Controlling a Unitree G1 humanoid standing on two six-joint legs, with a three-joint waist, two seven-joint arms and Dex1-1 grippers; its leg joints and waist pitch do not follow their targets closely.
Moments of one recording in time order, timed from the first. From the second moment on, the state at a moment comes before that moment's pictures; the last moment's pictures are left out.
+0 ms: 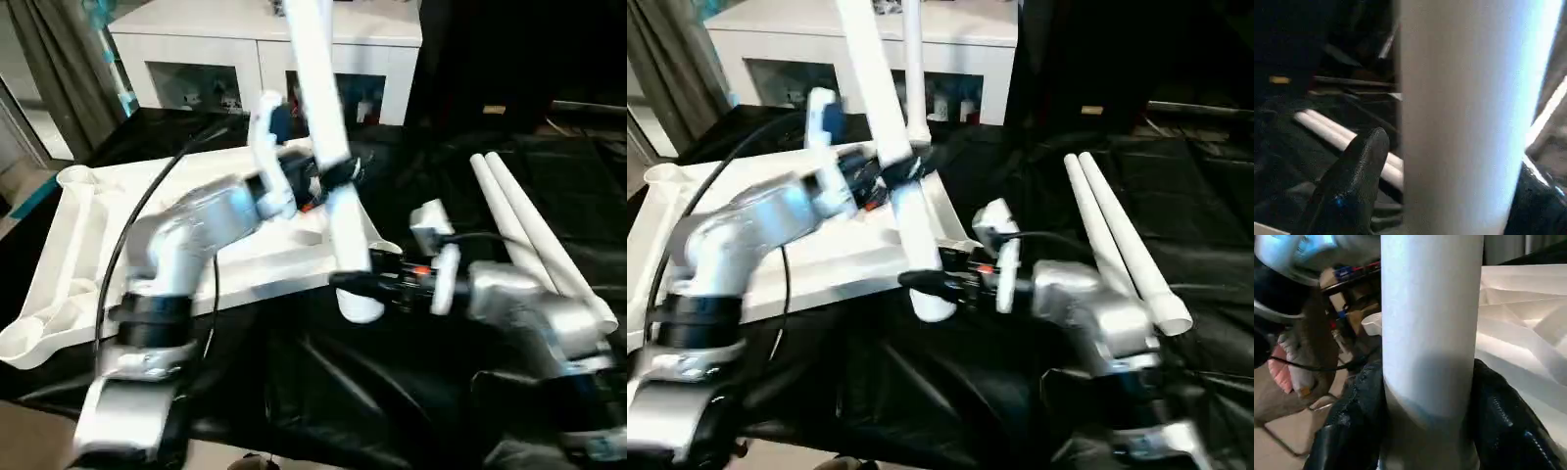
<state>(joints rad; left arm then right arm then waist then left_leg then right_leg) -0.71 0.19 0.08 0.14 -0.71 0.82 -0.87 -0.41 -0.44 0.12 0.02 0.56 0.63 1.08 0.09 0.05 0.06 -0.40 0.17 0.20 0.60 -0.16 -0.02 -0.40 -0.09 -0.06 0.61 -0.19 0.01</state>
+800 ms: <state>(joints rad) -0.73 0.17 0.04 0.24 -0.74 0.77 -1.00 -0.36 -0.46 0.09 -0.03 0.63 0.67 1.10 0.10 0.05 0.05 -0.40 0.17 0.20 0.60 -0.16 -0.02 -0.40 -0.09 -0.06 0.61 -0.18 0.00</state>
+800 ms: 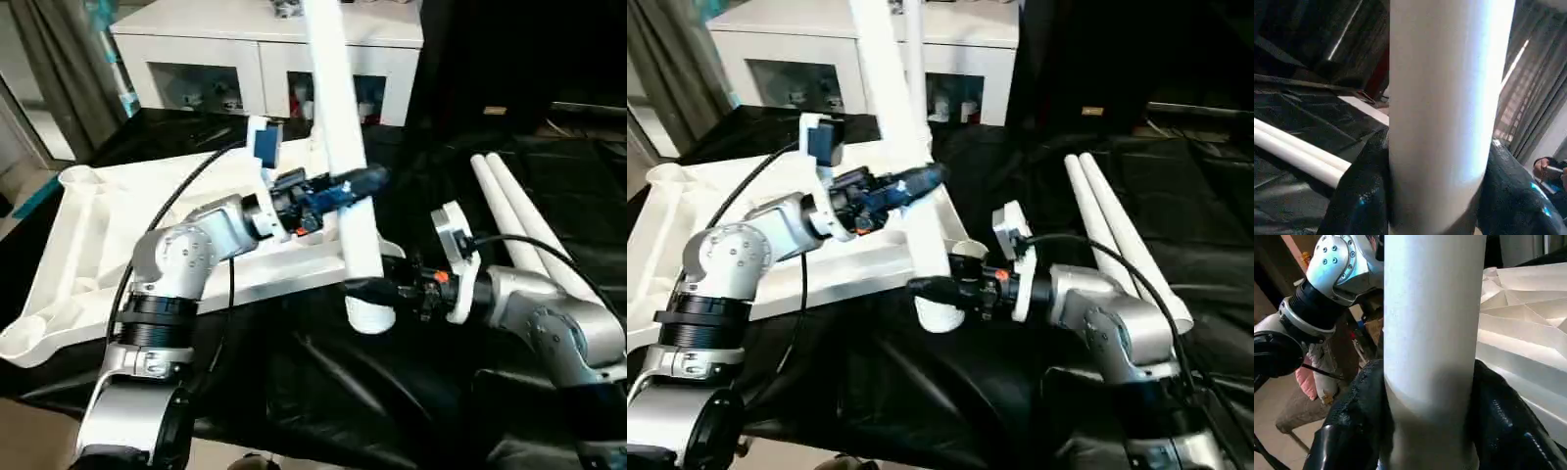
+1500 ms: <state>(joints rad) -0.76 0.25 -0.07 0.23 -0.65 0.72 -1.11 -0.44 -0.48 0.11 -0.02 0.61 0.67 1.12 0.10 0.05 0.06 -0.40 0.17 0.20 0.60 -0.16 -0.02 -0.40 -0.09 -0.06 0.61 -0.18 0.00</state>
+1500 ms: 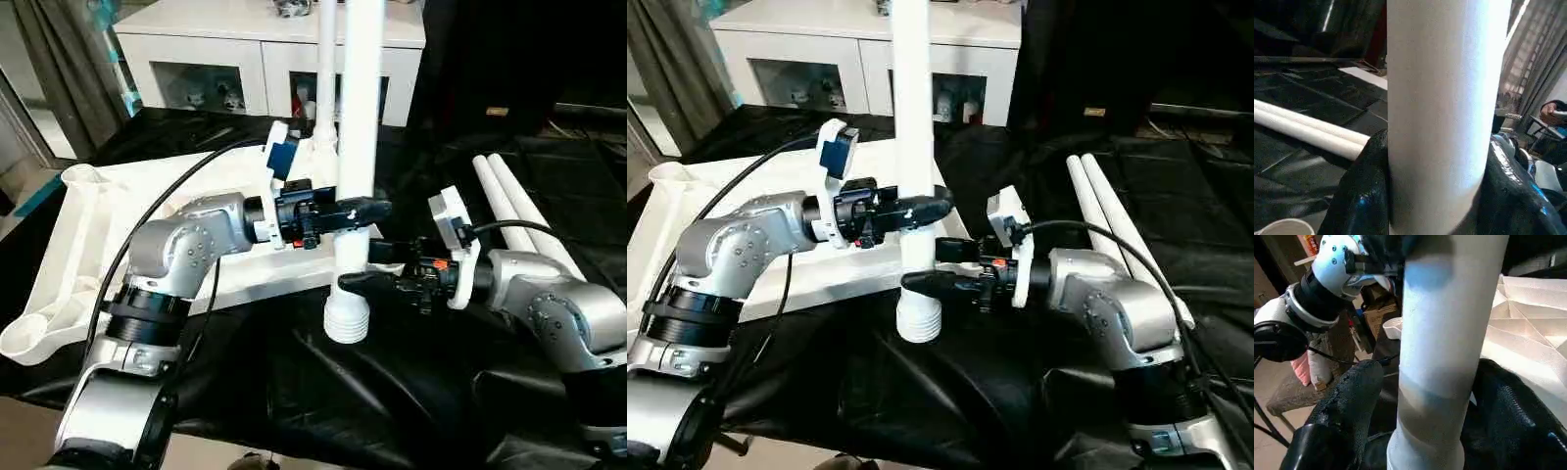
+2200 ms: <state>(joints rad) -0.76 0.22 -0.10 0.22 -0.65 0.72 -1.13 -0.47 -0.47 0.16 0.03 0.60 0.72 1.14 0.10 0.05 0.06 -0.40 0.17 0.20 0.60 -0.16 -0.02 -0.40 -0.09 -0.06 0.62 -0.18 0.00</state>
